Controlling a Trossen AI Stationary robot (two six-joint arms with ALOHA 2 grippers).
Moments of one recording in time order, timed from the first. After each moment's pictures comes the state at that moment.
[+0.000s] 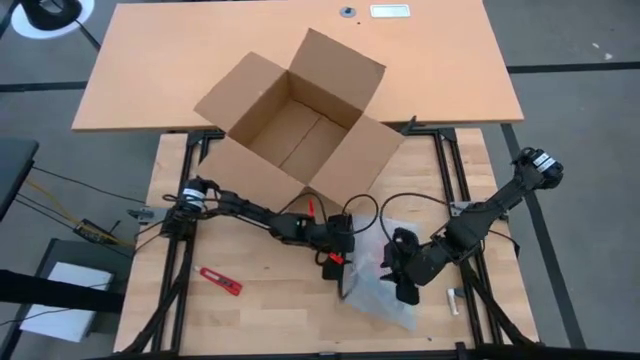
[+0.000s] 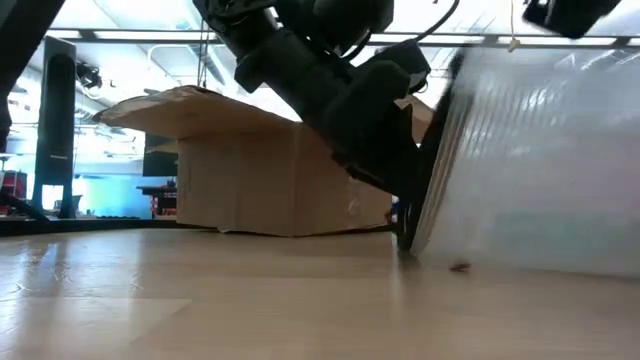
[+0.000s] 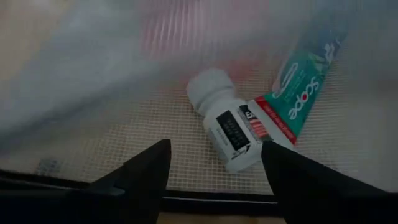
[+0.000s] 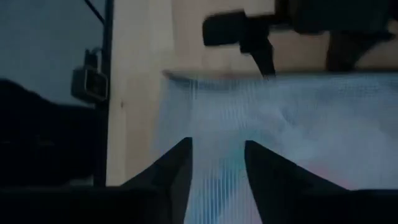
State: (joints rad) left arm -0.15 2.07 1.33 0.03 -0.02 -0.01; right arm 0.64 1.31 1.05 -0.65 0.28 0.72
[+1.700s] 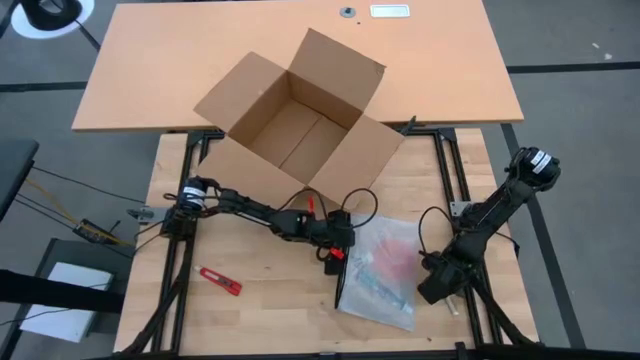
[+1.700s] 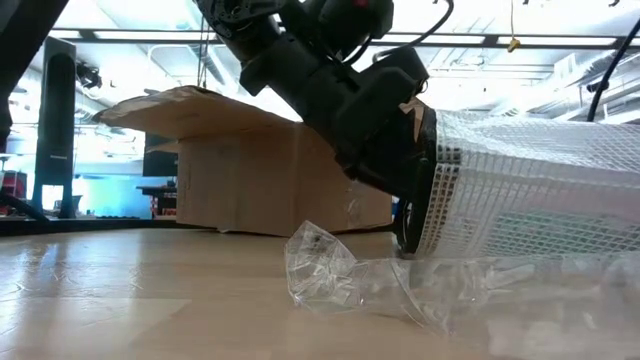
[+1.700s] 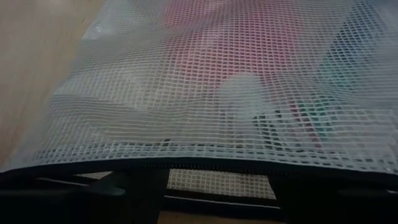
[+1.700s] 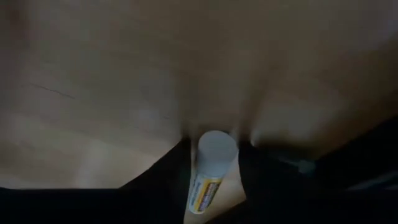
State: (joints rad) left arm -0.13 2.07 1.33 0.03 -0.03 -0.04; right arm 0.86 1.32 0.48 -0.46 -0.39 2.00
